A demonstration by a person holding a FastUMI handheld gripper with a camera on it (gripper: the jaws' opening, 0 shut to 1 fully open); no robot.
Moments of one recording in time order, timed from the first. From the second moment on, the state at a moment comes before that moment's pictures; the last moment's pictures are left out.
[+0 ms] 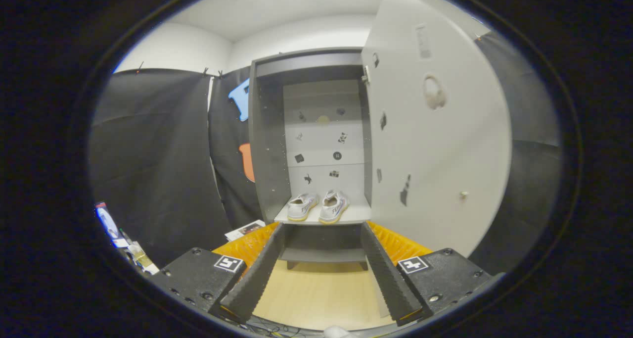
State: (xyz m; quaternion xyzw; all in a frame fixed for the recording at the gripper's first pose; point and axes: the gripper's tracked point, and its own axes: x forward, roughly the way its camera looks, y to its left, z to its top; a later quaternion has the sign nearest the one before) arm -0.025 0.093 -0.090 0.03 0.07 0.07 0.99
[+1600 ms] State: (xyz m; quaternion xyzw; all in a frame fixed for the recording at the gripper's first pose) arm -0.090 -0.157 -0.039 -0.01 0.06 0.05 1.00
